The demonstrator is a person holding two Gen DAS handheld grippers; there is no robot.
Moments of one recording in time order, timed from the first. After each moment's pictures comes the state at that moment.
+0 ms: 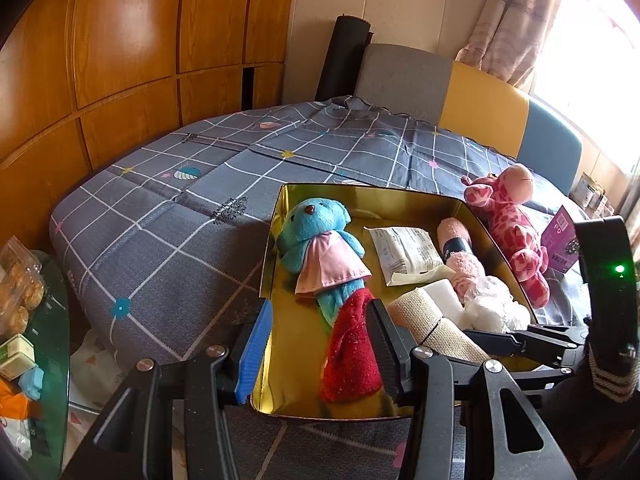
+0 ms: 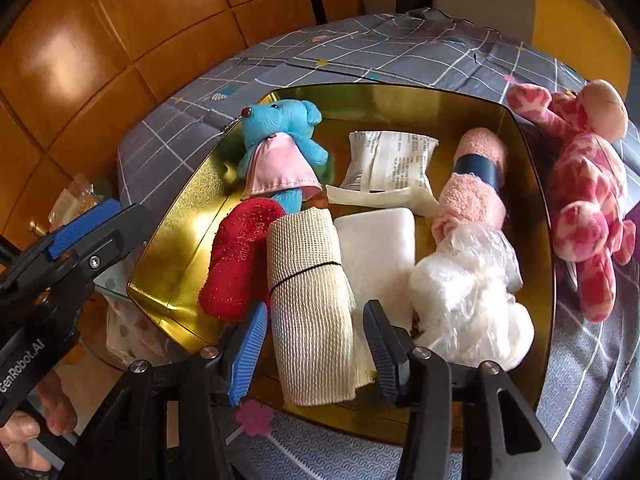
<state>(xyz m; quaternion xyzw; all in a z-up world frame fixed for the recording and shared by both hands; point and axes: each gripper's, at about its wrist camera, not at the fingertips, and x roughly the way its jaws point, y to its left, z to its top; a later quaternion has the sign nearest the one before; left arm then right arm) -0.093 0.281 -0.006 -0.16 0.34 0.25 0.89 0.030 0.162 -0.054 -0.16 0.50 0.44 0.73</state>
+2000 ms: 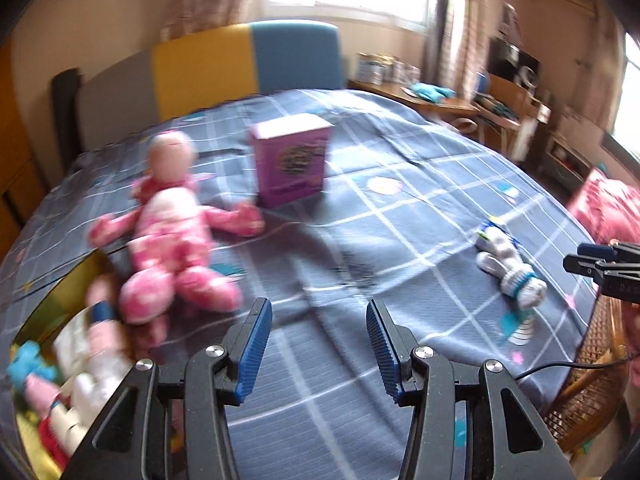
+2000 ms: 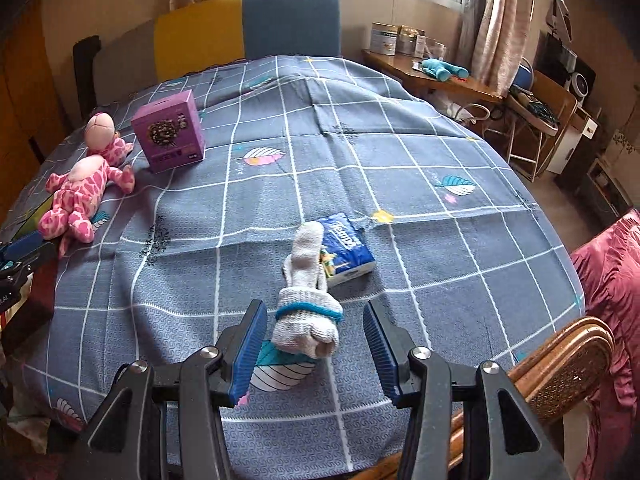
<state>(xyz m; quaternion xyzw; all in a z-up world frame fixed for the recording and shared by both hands) 0.059 0.003 0.017 0.04 0.39 -0.10 0.92 0.047 -0.304 0.016 -0.02 0.46 0.00 0.89</state>
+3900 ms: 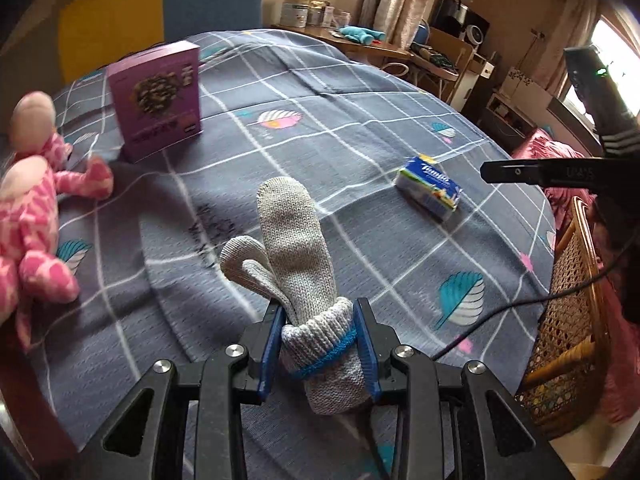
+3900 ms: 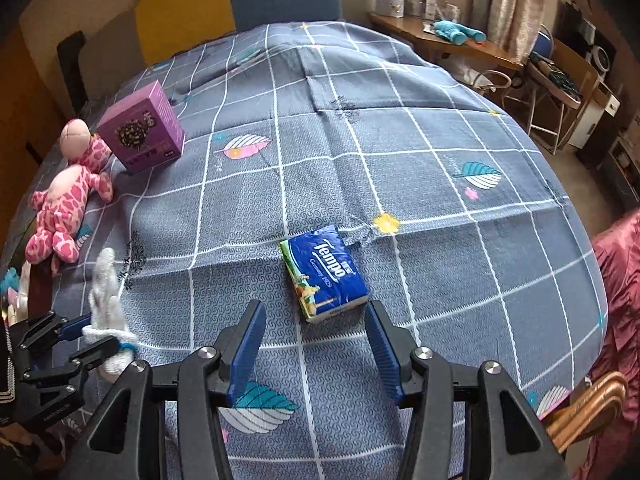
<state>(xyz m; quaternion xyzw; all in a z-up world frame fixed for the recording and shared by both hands) 0.093 -0.101 -0.045 0.04 0.47 -0.25 0.85 0.132 -0.329 -0.006 0.00 0.53 0.04 0.85</state>
